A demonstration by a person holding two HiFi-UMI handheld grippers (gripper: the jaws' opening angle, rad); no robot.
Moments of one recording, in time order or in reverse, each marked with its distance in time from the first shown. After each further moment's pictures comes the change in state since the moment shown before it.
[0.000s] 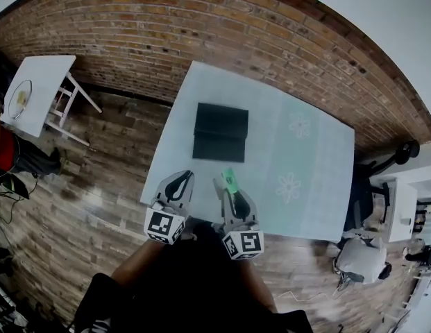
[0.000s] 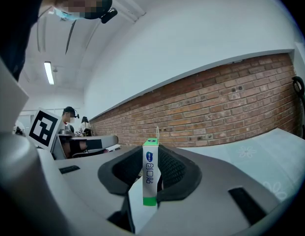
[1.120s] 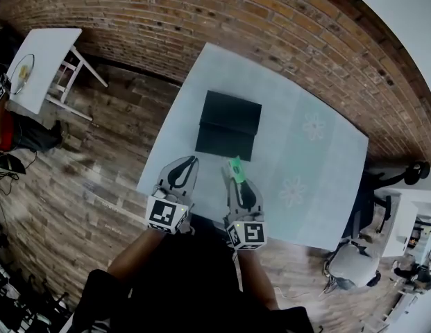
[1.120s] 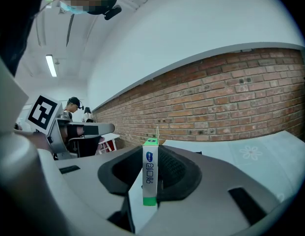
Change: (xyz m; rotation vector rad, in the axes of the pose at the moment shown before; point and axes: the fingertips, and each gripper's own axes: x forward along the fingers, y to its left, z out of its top) left arm 0.056 0.027 -0.016 -0.003 0.036 0.084; right arm 0.055 -0.050 -0.031 -0.047 0.106 0.047
